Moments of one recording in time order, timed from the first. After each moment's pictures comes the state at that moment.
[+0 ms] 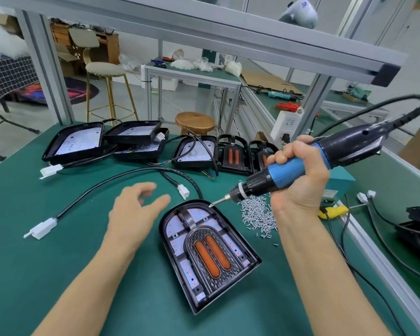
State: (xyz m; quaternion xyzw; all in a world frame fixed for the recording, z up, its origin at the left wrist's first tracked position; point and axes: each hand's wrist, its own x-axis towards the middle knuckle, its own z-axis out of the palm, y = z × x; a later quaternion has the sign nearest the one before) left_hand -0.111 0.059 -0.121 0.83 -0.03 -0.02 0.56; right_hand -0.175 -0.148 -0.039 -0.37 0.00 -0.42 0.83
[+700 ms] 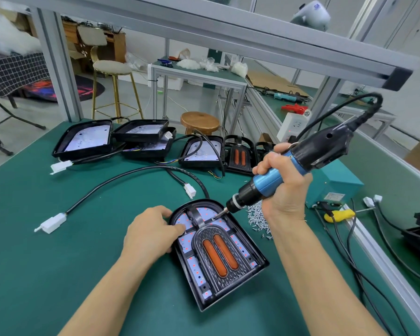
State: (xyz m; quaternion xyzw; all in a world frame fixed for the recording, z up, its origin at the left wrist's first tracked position) left_hand -0.118 0.054 -0.143 0.90 -0.04 -0.11 0.43; right_hand -0.161 -0.137 -0.062 -0.49 0.01 -0.41 0.77
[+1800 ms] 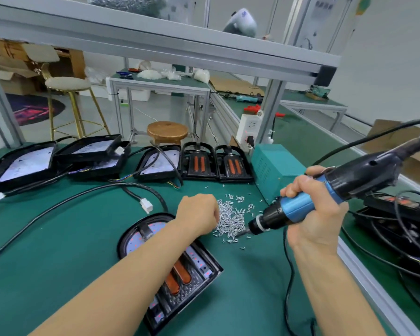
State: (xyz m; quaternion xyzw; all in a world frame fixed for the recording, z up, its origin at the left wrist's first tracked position) left_hand -0.110 -0.107 -0.113 0.91 -0.39 -0.07 0.14; right_hand -0.247 -0.211 -0.060 -0.45 0.08 -0.53 0.71
